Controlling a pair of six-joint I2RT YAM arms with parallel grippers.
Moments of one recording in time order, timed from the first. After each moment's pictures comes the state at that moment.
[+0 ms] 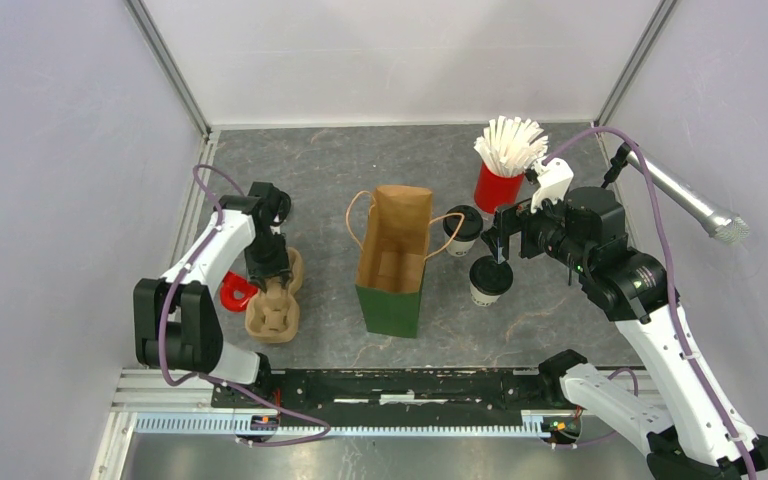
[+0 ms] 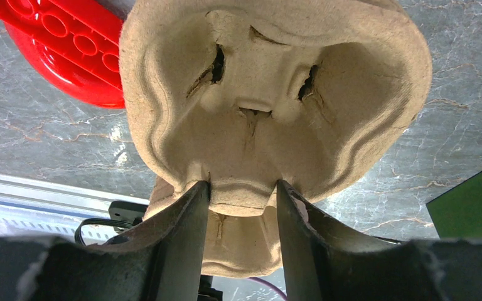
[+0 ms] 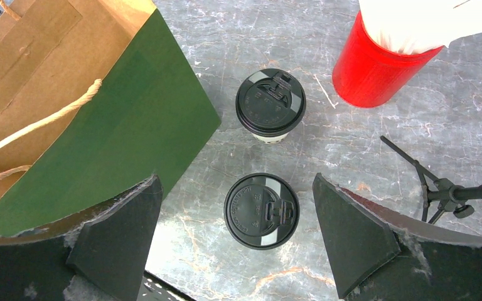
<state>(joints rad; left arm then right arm) -0.12 1.45 1.05 -1.12 -0.10 -0.33 0.44 0.84 1.17 -0.77 -0.07 0.09</state>
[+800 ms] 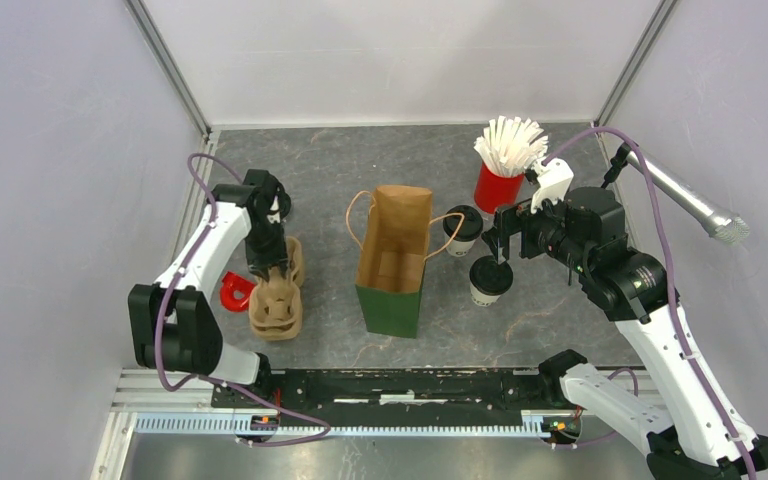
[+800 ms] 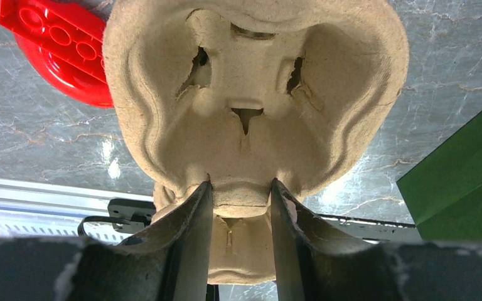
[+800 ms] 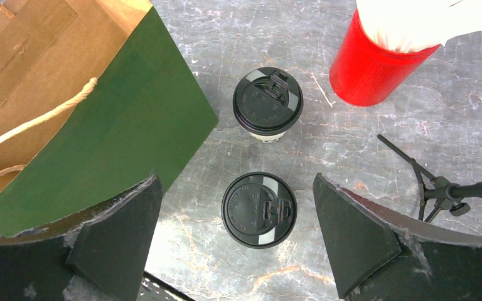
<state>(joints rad) -0.12 1.45 1.17 -1.18 -0.04 -0.31 0.44 0.84 1.17 -0.78 -0.06 0.08</state>
